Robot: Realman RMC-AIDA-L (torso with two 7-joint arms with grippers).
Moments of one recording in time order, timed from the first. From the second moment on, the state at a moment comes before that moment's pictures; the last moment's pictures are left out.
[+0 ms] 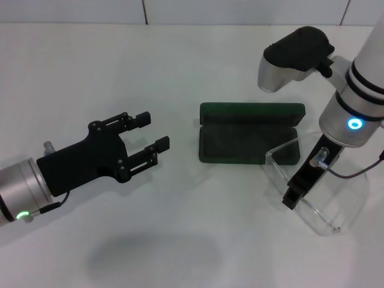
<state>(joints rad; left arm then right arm) -0.29 -2.08 1.14 0.55 1.36 1.43 -0.96 0.87 2.03 -1.63 -1.07 -2.45 -1.65 2.84</state>
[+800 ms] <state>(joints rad) -0.29 -2.08 1.14 0.55 1.36 1.43 -0.95 0.86 2.03 -1.68 -1.07 -2.43 -1.61 2.84</state>
